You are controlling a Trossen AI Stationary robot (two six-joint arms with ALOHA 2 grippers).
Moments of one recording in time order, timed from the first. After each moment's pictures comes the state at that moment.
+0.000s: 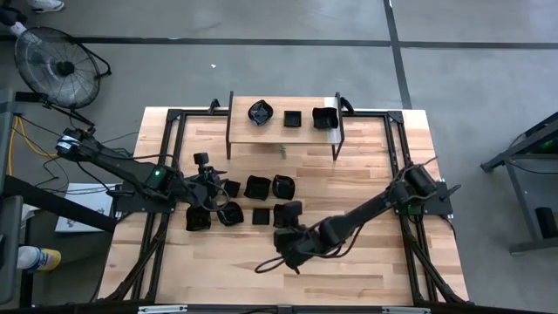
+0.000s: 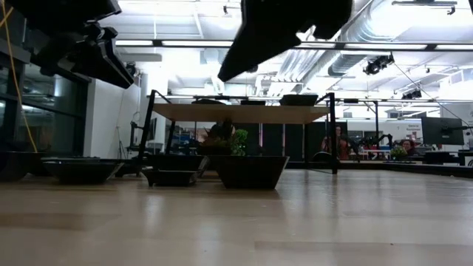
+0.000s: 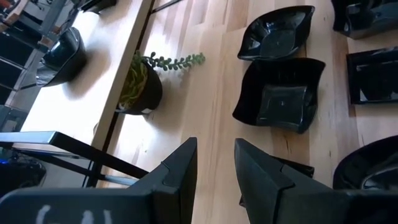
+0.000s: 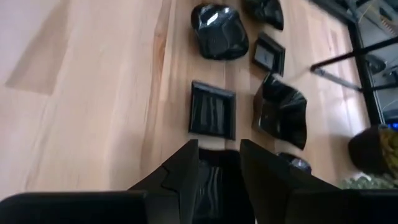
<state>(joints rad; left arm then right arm) -0.36 0.90 0.63 -0.57 -0.76 -0.04 0.48 2.00 1.54 -0.54 0.63 0.11</state>
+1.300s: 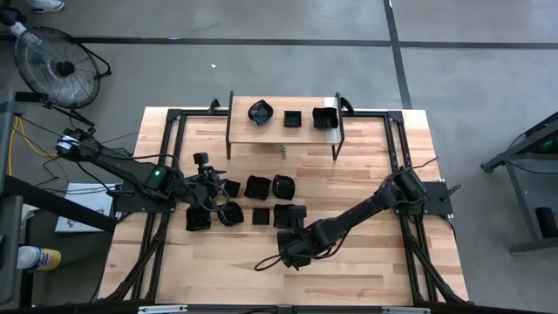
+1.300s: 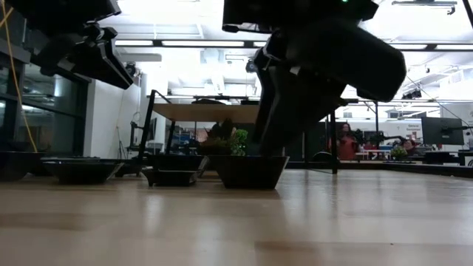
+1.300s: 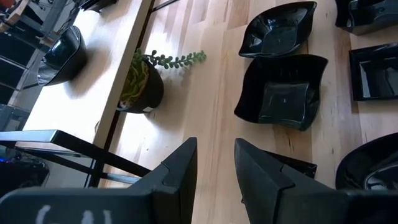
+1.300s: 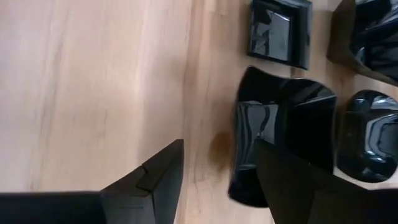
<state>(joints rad) -0.36 0.90 0.63 -0.58 -0.77 -0.04 0.45 2.09 1.54 -0.69 0.44 0.25</state>
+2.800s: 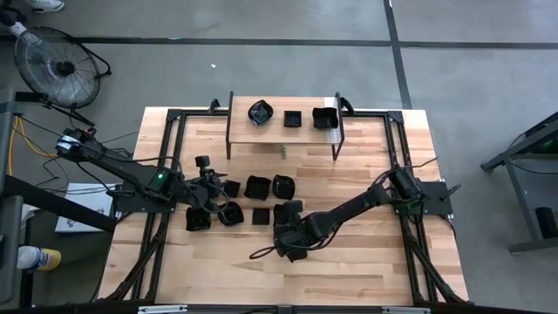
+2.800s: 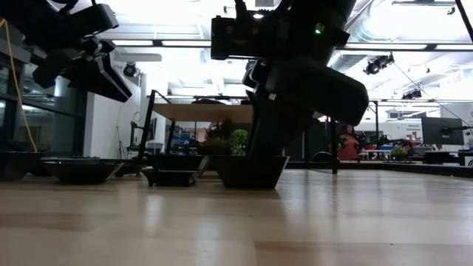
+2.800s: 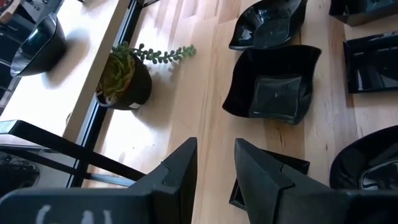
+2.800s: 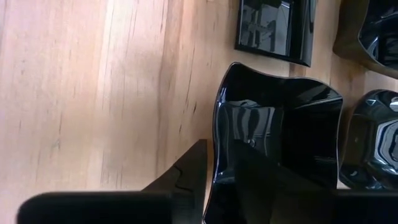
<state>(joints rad) -0.36 0.90 0.53 -0.46 -0.75 -0.03 0.39 2.12 1.54 -0.67 0.39 0.20</state>
